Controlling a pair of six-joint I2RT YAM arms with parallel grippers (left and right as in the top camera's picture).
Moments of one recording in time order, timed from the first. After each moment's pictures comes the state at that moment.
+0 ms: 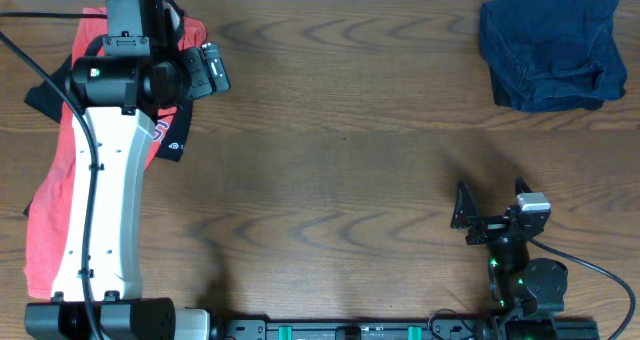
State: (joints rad) left arm -0.01 1.57 1.68 -1.10 0.04 -0.30; right arm 0.04 0.01 0.01 -0.07 -0.05 0.15
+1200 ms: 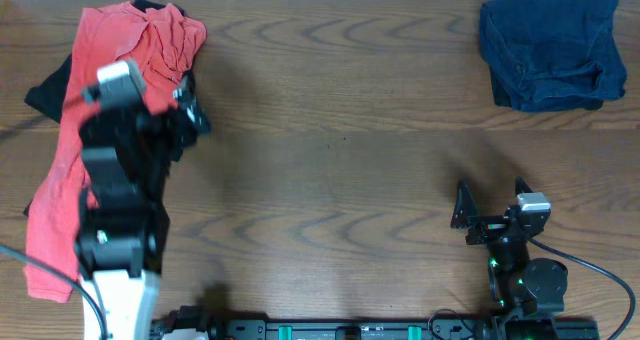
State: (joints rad) left arm 0.04 0.92 0.90 -0.36 -0.05 -0.30; right arm 0.04 0.01 0.01 -0.07 -0.05 0.15
